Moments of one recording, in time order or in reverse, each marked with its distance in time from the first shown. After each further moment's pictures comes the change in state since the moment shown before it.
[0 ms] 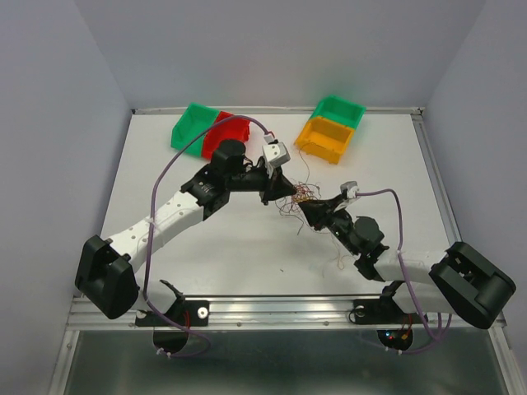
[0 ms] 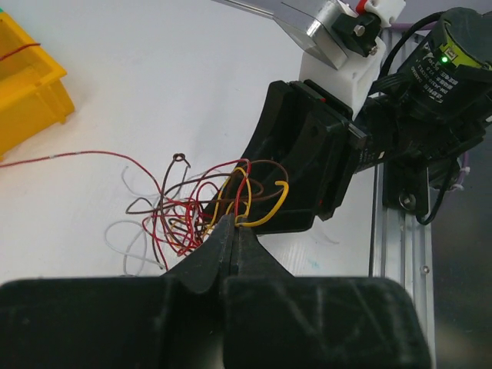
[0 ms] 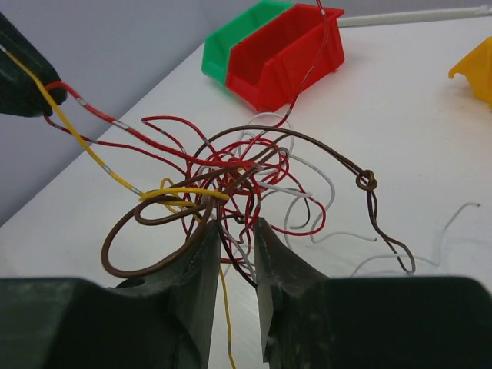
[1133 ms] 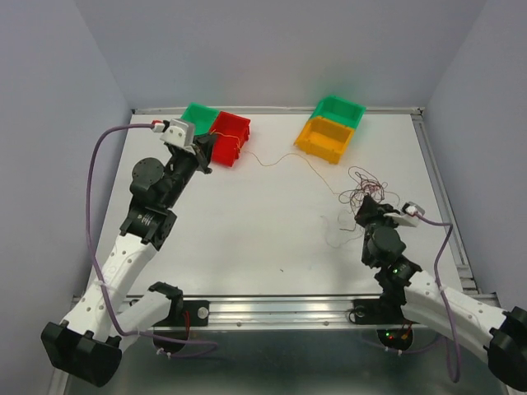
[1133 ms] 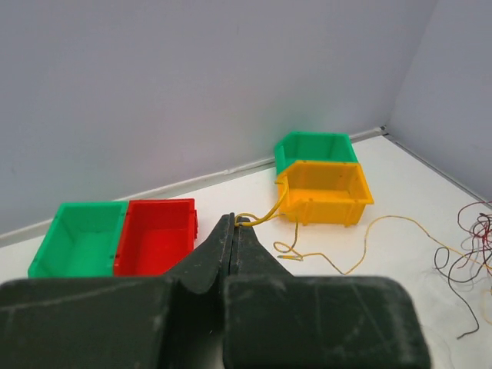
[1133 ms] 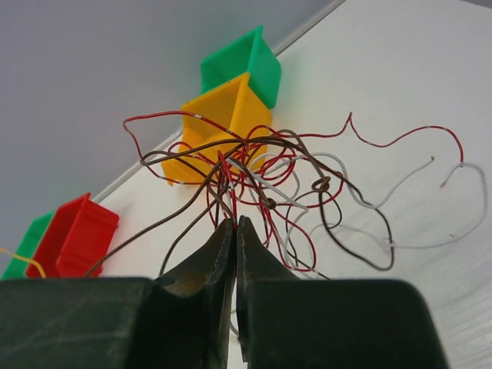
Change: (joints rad) left arm 0.307 -0.460 -0.192 0.220 -0.583 -0.095; right arm 0.005 -0.552 -0.040 -0.592 0.951 0.216
